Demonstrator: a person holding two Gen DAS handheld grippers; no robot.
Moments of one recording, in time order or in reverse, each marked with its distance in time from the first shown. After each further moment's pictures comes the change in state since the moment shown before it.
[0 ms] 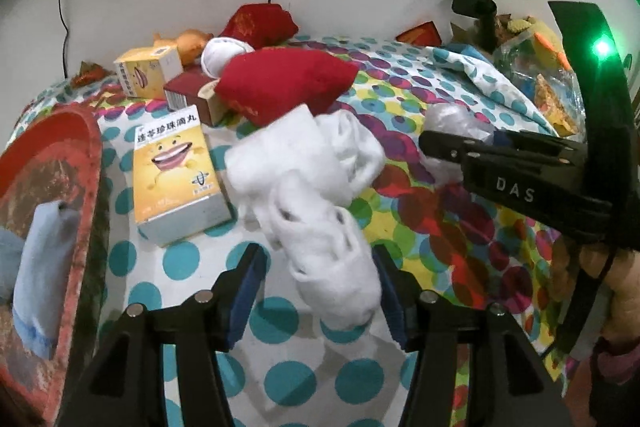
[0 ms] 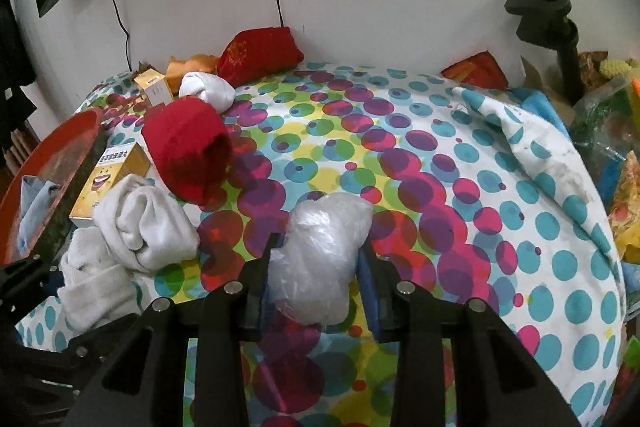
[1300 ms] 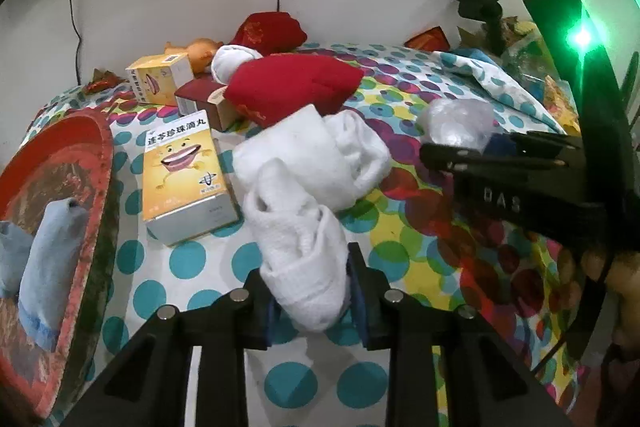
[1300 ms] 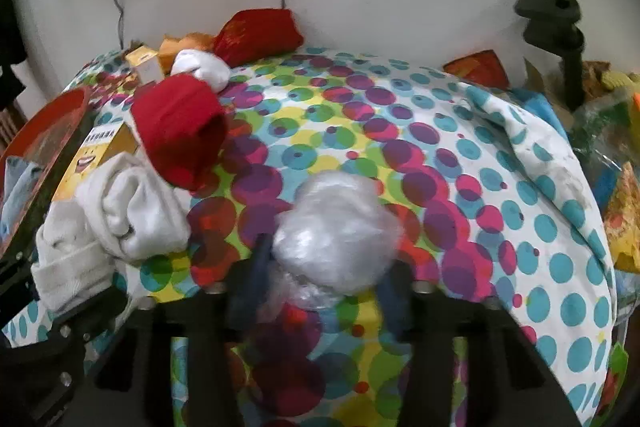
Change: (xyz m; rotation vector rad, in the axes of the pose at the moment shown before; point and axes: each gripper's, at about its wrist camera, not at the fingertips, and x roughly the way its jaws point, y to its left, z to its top) left arm -0.006 -0.006 -0.005 -0.001 -0.038 0.038; right arm 0.013 0.024 0.003 -0.038 0.041 -0.073
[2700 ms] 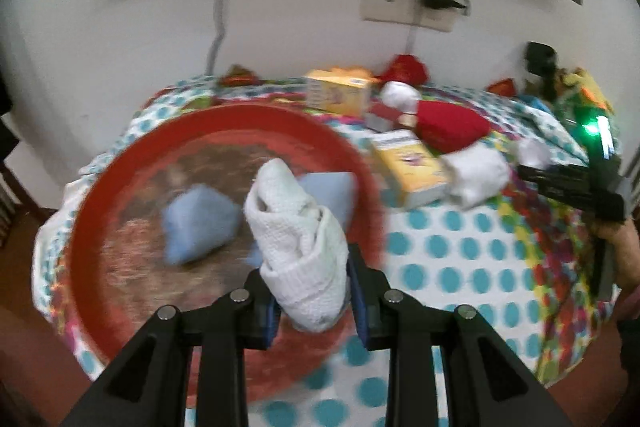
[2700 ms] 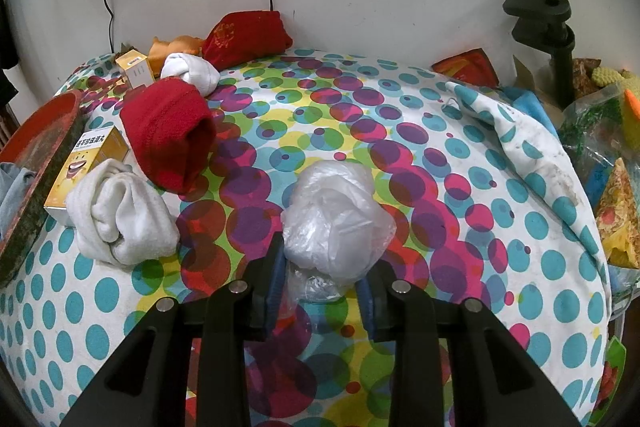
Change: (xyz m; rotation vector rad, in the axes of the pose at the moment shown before) left arm -0.120 0.155 -0.033 -0.108 -0.061 0.182; right arm 0.006 0.003 0.001 0.009 -0.001 -0.028
